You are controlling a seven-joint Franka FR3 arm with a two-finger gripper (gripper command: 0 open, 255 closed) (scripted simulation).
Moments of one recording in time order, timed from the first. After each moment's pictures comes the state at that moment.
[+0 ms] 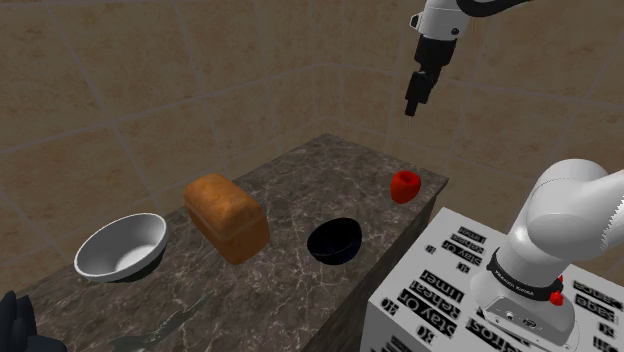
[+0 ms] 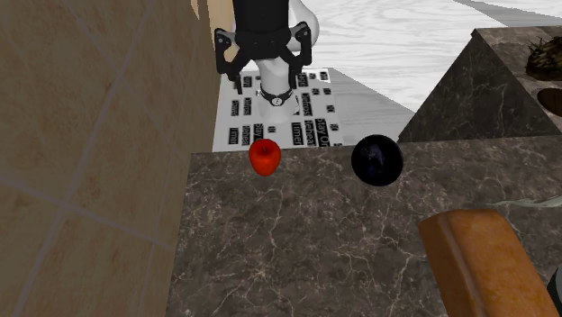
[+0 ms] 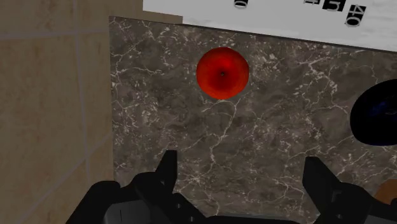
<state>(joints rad) 0.02 -0.78 -0.07 -2.38 -0.05 1.71 -0.16</state>
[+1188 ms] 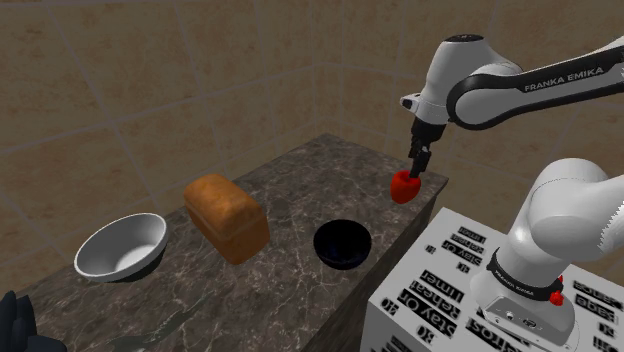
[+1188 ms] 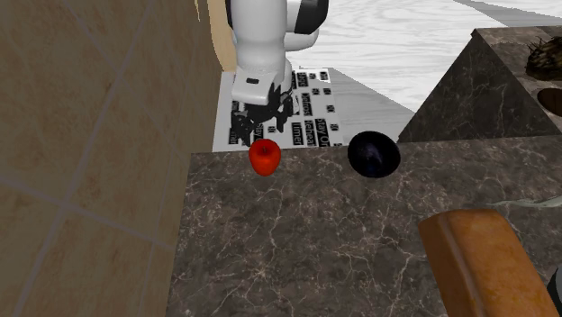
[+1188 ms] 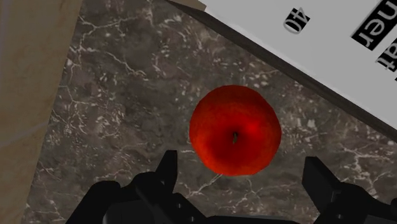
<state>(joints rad) 0.07 -0.86 -0.19 -2.87 -0.21 2.16 -0.48</state>
